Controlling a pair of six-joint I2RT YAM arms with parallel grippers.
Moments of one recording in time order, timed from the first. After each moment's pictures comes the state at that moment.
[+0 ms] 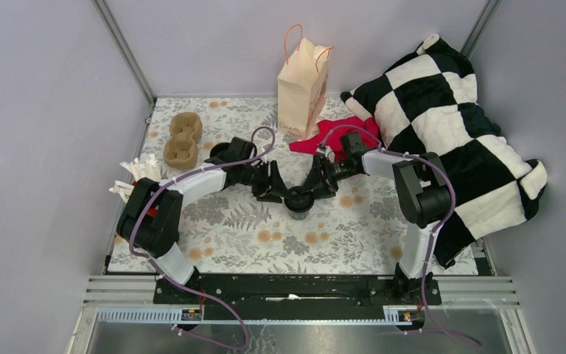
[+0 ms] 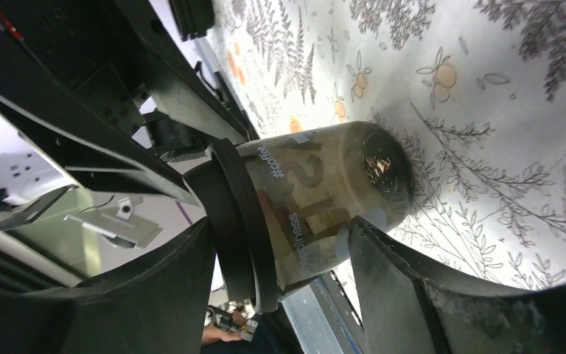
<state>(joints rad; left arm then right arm) -0.46 1.66 0.98 -0.29 0.74 -0.67 0.35 1.95 1.15 -0.37 -1.06 0.46</state>
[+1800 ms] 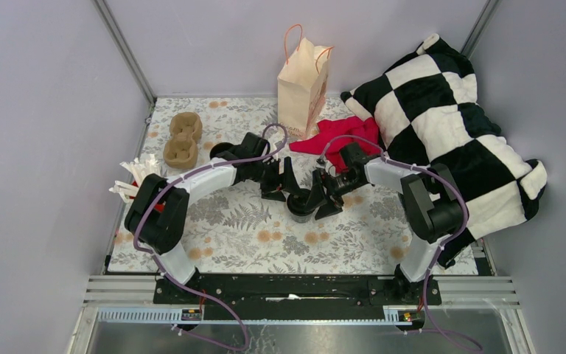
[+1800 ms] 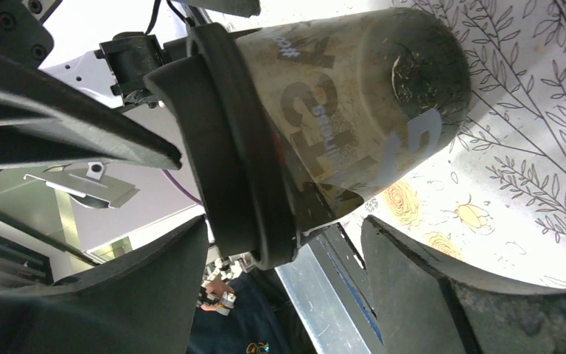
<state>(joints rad) -0.53 1.70 1.09 -0.34 0.65 -0.67 0.40 1.79 1.01 -0.55 -1.06 0.32</state>
